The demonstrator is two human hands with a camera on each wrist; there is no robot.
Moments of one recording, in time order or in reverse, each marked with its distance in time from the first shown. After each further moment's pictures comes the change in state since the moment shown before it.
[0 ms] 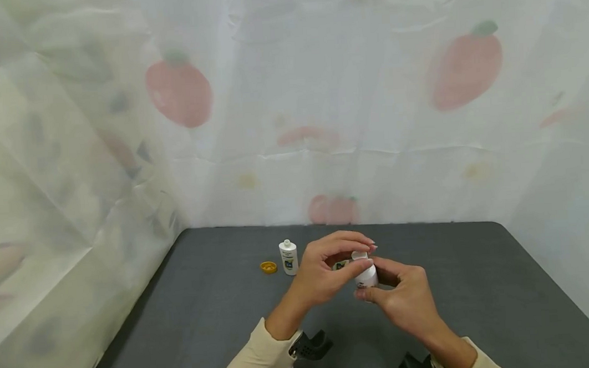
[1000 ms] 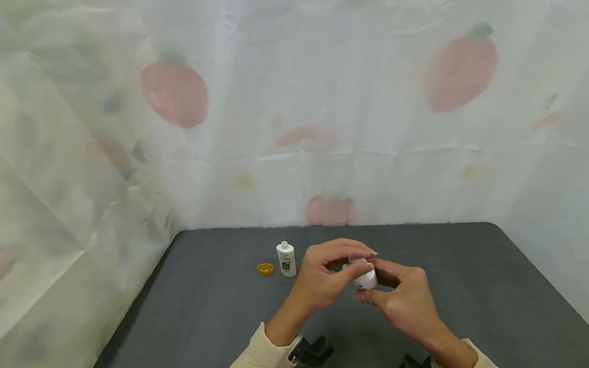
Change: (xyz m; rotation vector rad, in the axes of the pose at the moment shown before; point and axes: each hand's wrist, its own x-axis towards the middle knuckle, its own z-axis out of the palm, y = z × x) left_hand -0.004 0.004 0.004 -0.016 -0.011 -0.013; right_hand -0.003 0.000 -0.001 -0.007 -0.005 -0.012
